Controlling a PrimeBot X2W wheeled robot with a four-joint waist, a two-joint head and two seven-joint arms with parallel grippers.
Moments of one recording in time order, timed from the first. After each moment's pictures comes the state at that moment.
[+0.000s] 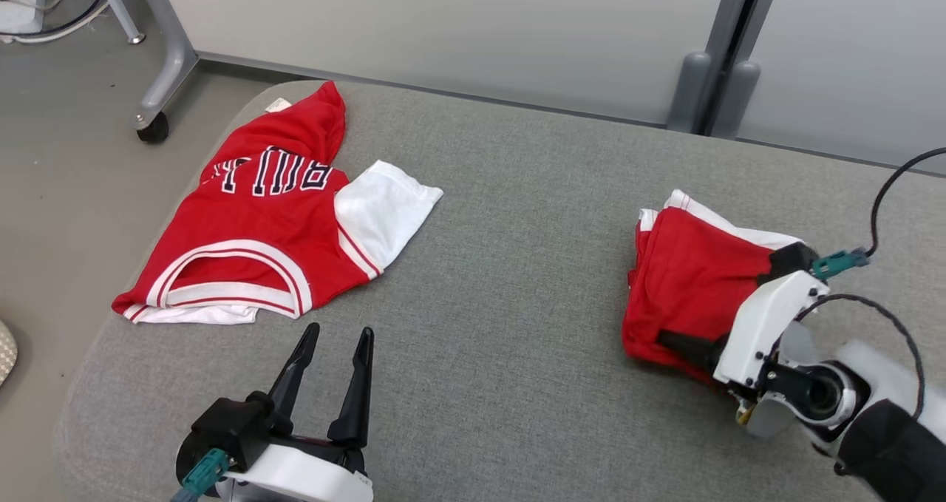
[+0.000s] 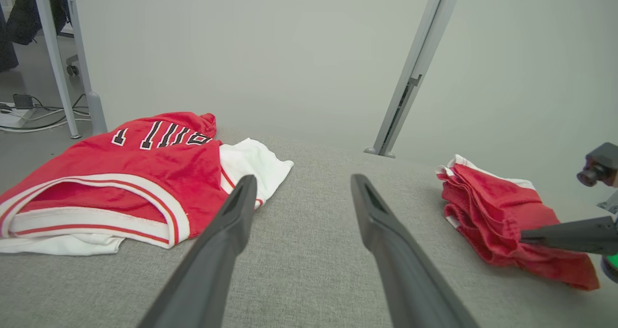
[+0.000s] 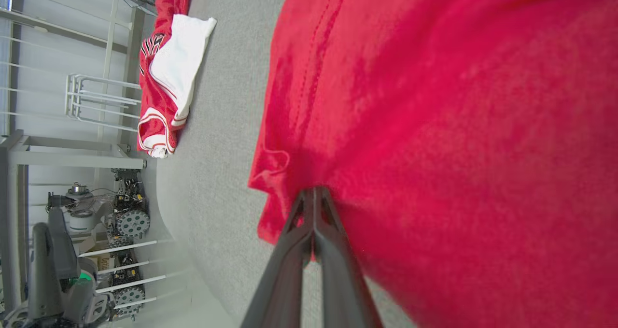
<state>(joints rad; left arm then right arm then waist) -0.04 0.05 -0.21 0.21 -0.34 -0.11 -0.26 -0.70 -0.46 0.99 0.63 1.68 0.13 0.36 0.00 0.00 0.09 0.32</state>
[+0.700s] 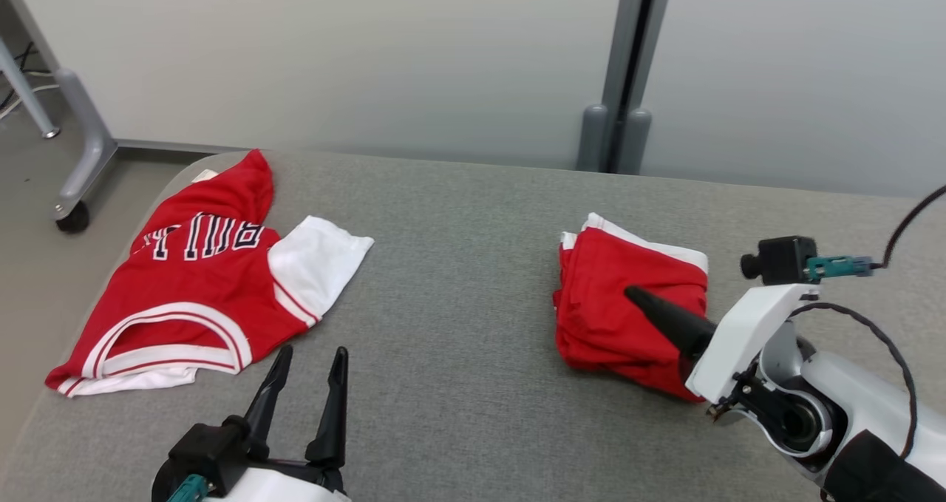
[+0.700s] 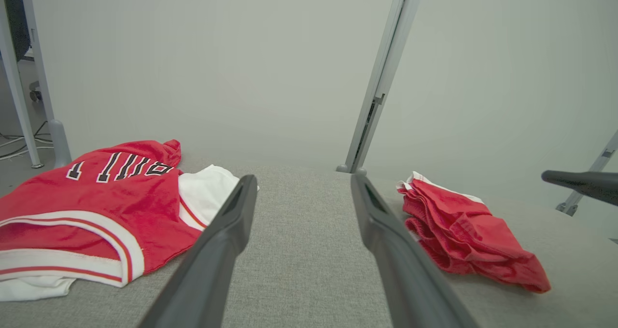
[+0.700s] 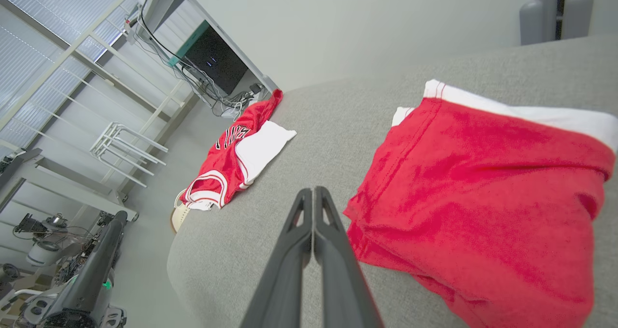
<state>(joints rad) 0.02 0.05 -0.17 0.19 -0.32 -0.10 -0.26 -0.62 -0.48 0.98 0.35 1.48 0.13 0.07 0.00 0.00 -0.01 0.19</state>
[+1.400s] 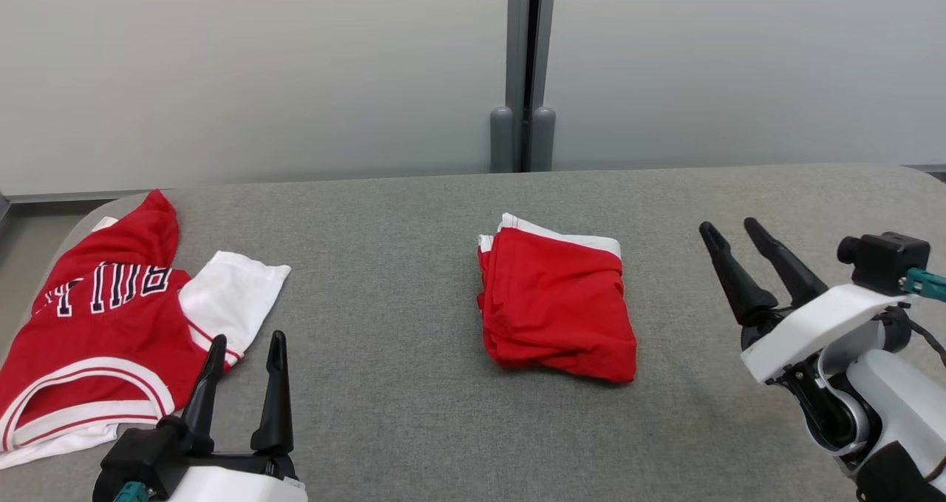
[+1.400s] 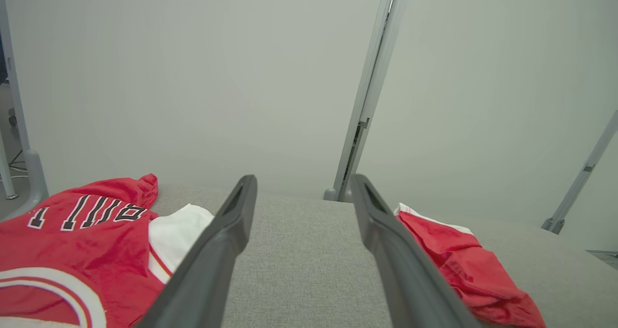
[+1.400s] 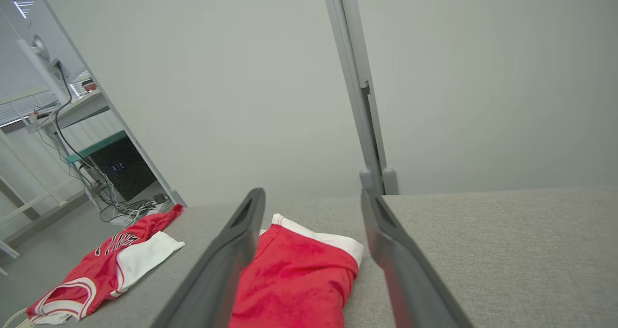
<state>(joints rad) 0.05 0.05 -0.04 0.10 -0.32 -0.07 -0.26 -0.54 -0.49 0.77 0.41 1.09 0.13 -0.26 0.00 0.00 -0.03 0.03</state>
